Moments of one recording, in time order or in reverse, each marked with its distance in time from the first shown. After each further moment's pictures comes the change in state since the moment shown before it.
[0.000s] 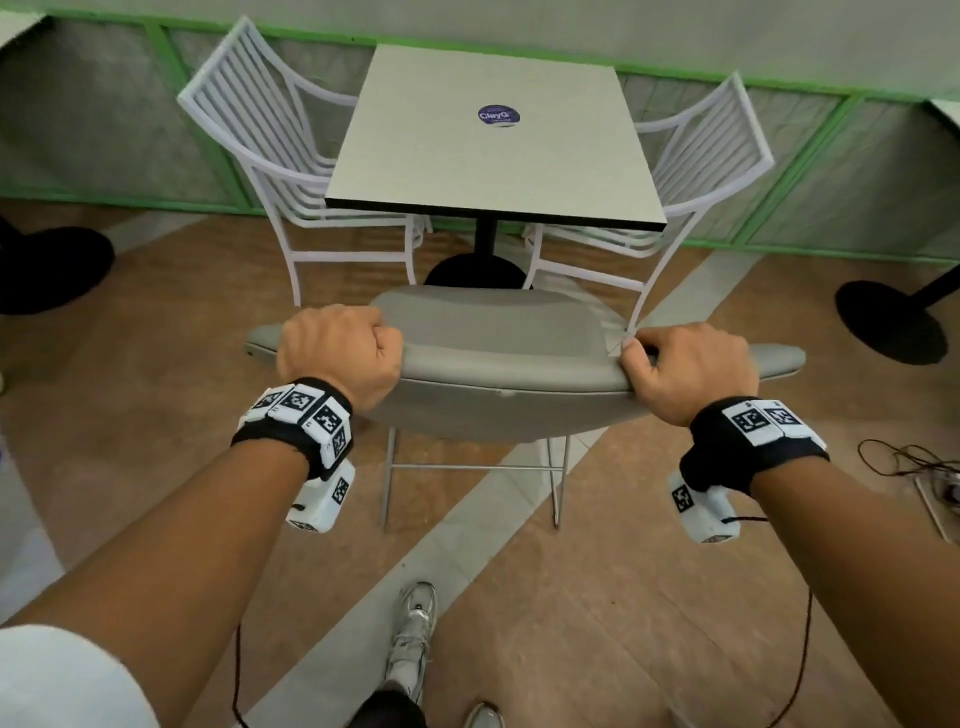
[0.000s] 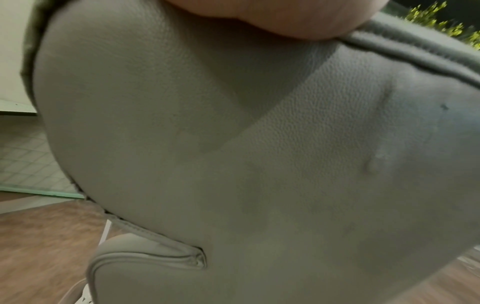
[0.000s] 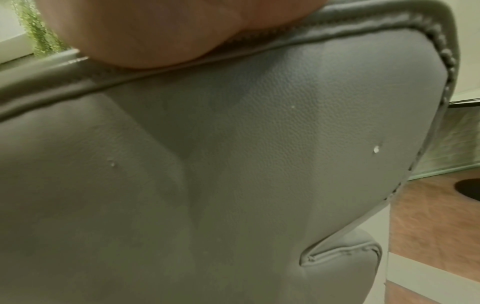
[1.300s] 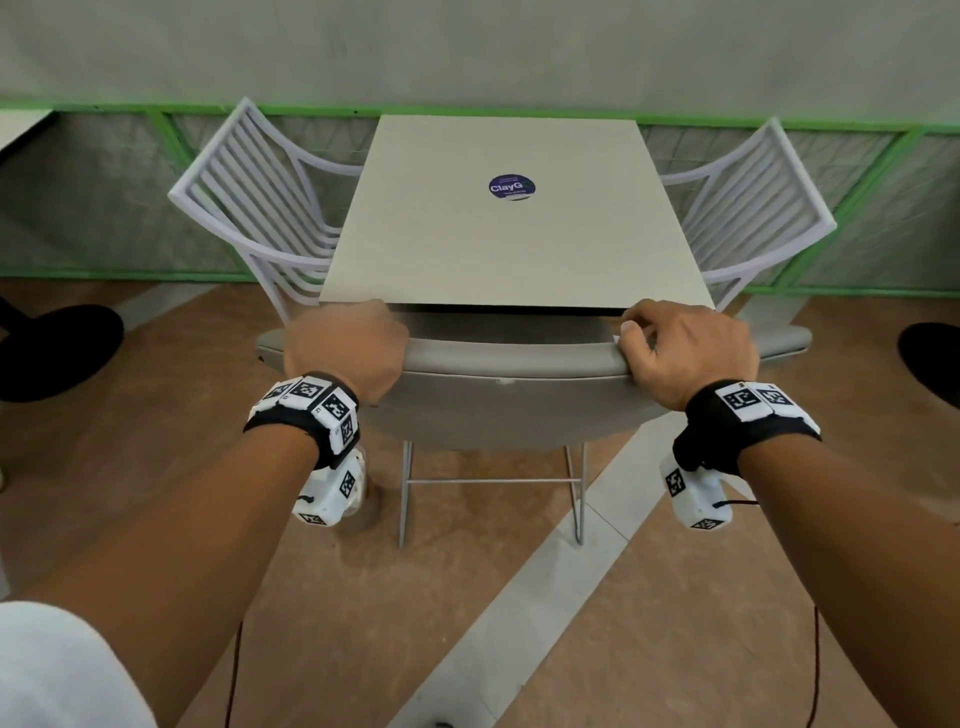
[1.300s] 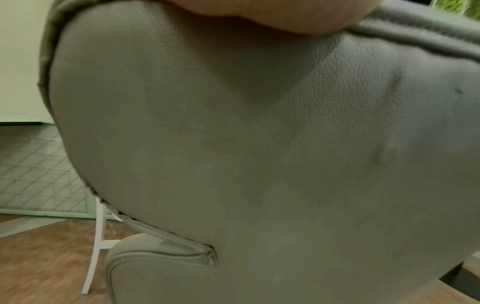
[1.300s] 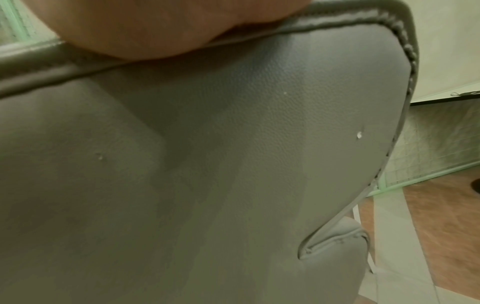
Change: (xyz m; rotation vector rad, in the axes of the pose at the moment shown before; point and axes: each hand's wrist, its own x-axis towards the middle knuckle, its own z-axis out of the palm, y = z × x) left_hand 0.246 -0.019 0.076 0.016 0.029 -0.026; right_hand 0.252 0.018 0.059 0.177 0.096 0.049
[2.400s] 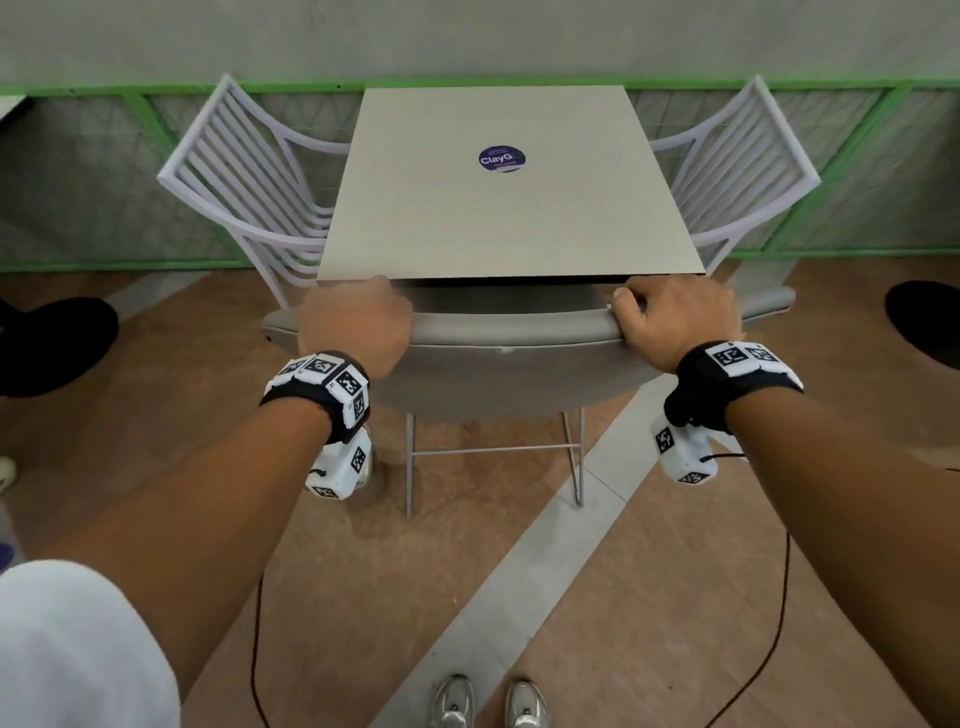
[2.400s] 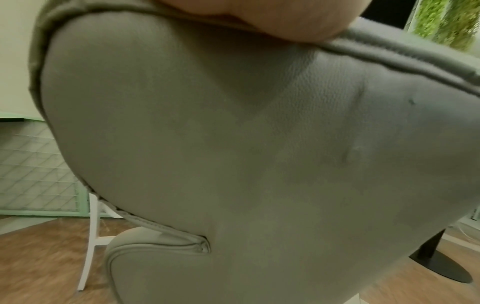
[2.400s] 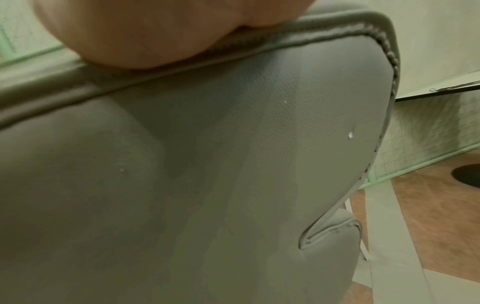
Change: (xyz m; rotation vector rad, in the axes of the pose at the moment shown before) left_hand -0.009 0.004 -0.008 0.030 -0.040 0.031; right_hand -0.007 -0.006 -0.001 -0.075 -0.011 0.081
